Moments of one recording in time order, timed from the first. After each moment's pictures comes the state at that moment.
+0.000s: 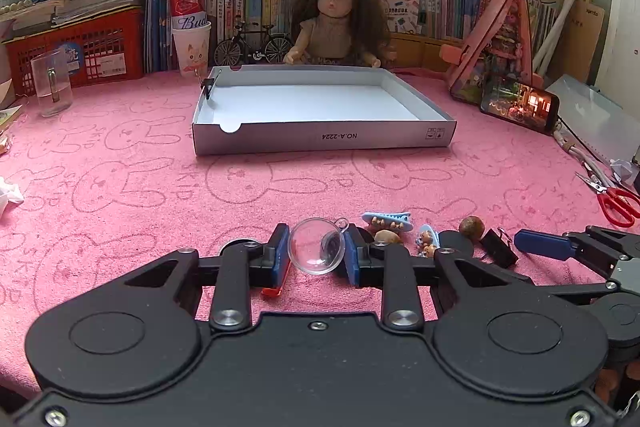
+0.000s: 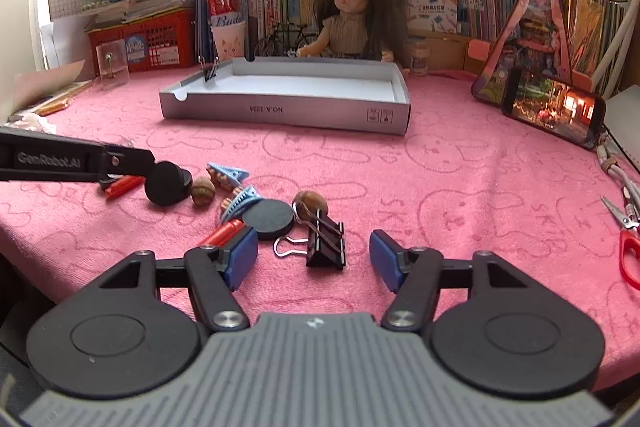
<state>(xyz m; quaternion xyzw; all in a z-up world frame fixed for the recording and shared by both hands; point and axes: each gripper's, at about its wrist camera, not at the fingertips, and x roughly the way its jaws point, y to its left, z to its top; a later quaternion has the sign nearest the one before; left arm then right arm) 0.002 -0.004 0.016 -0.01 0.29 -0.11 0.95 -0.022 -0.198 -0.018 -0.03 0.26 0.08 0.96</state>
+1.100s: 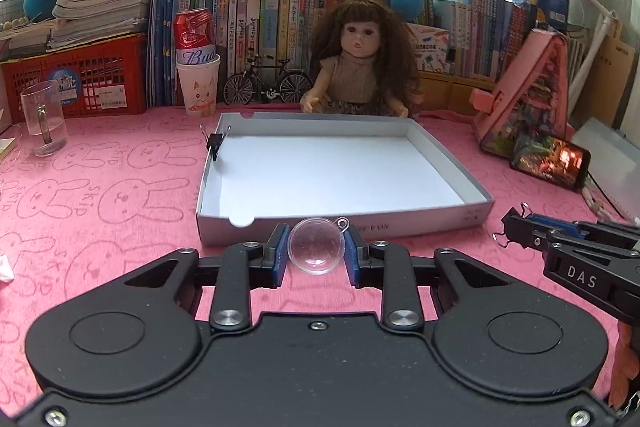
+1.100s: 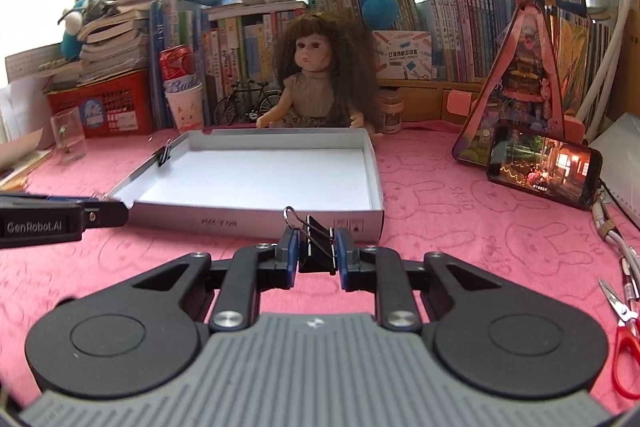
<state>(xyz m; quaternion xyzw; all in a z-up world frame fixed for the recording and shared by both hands) 0.093 0.000 0.055 -0.03 0.28 -0.09 0.96 0.071 -0.211 0.036 0.03 0.24 0.04 0.97</state>
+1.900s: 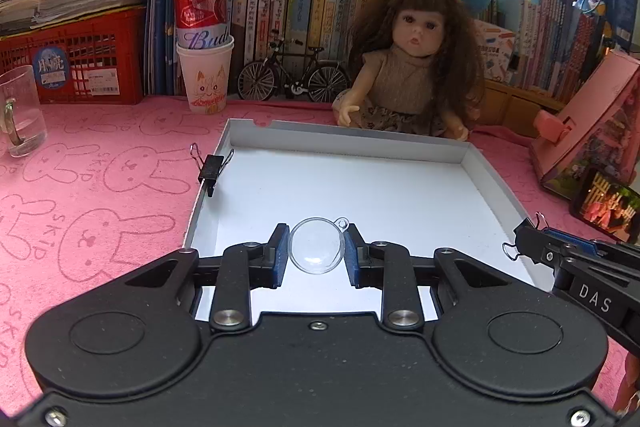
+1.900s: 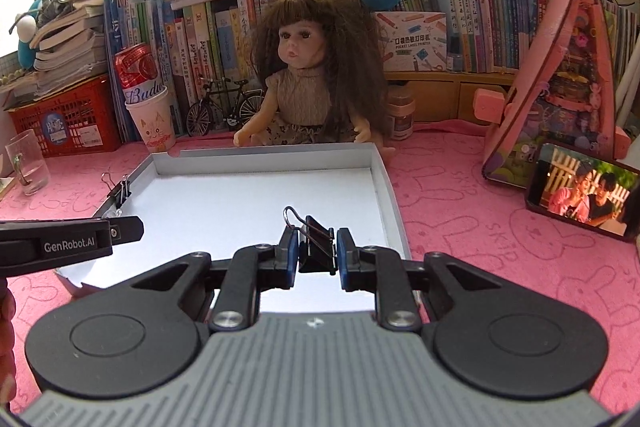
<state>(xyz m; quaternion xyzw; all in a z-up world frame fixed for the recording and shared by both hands) 0.227 -0.004 0.039 -0.05 0.32 -0.04 0.94 0.180 -0.196 0.039 0.03 0.27 0.03 0.96</state>
